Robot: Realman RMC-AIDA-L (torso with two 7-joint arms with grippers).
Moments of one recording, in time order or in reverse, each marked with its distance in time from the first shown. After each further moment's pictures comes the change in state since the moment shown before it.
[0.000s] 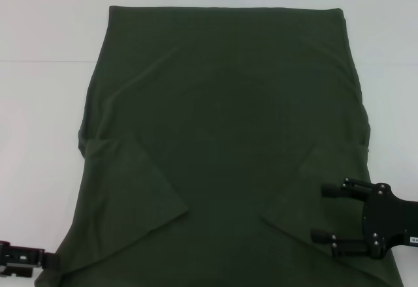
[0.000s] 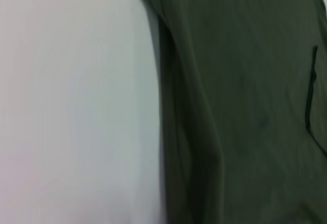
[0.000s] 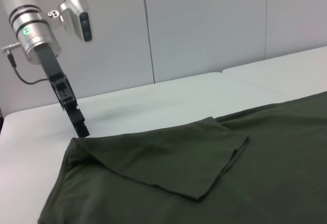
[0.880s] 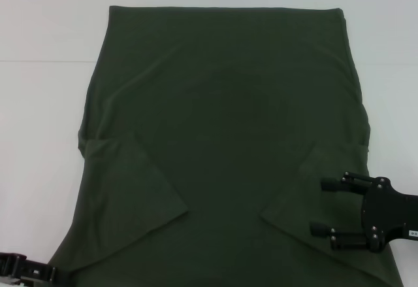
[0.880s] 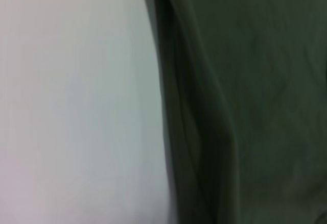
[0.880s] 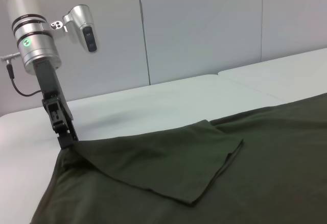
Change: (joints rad) left arm -0.013 -0.014 0.147 -0.022 0.015 -0.068 0.000; right arm 0.011 -0.001 0.003 -0.005 0.003 0.009 0.007
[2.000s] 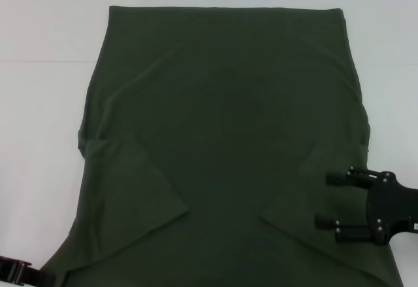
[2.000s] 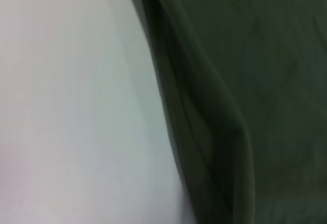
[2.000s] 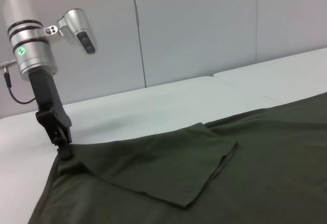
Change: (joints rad) left arm 0.017 -0.050 0.068 0.100 0.023 -0.024 0.060; right arm 0.002 -0.005 0.010 -0.018 0.004 -0.007 0.034
